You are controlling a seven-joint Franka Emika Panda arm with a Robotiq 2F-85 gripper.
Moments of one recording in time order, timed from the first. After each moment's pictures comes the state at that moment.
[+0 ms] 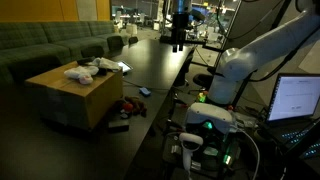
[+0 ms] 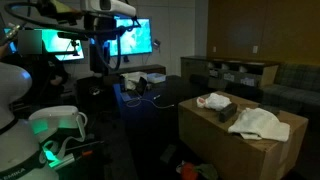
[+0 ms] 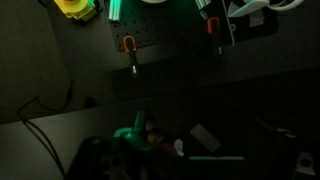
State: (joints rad) arm -0.07 -0.81 -0.08 -2.61 0.00 1.65 0.05
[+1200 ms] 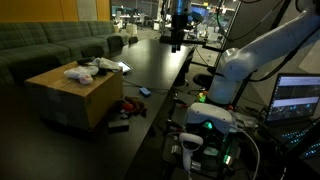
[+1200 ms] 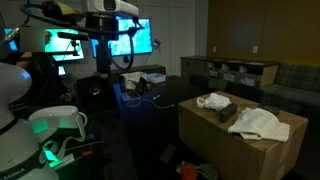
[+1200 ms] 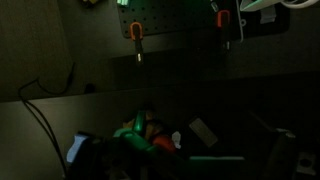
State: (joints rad) arm -0.07 -0.81 -0.08 -2.63 -0.02 1.71 -0.03
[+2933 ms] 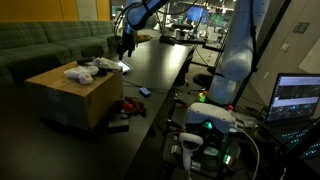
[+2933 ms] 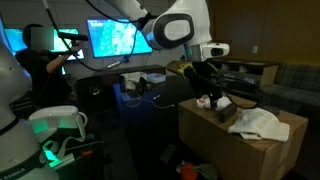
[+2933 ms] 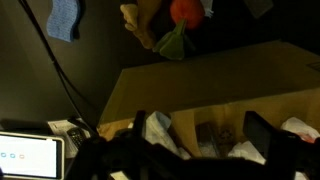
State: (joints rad) arm -0.06 0.12 -0.09 -2.17 -0.01 2.50 -0.03
